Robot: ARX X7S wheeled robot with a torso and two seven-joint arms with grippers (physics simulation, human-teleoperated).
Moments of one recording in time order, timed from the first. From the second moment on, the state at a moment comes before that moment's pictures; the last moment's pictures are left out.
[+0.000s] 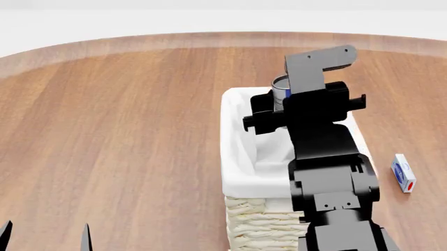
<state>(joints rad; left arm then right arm) 0.09 -0.32 0.31 0.42 -0.13 -0.10 -0.44 1.29 0.06 -0.23 1.31 0.06 0.16 -0.08</state>
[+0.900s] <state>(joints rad) 0.08 -0.33 0.32 0.41 -0.14 -0.09 -0.45 1.23 0.05 -0.18 1.31 0.03 0.31 -0.10</state>
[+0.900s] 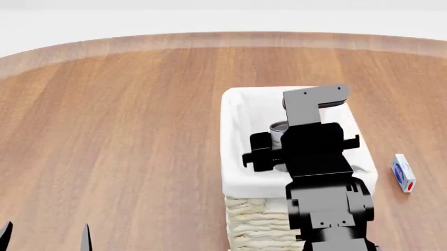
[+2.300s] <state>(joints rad) 0.07 -0.34 0.34 0.41 -0.14 -0.10 -0.47 1.04 0.07 -0.03 0.65 0.05 0.13 -0.06</state>
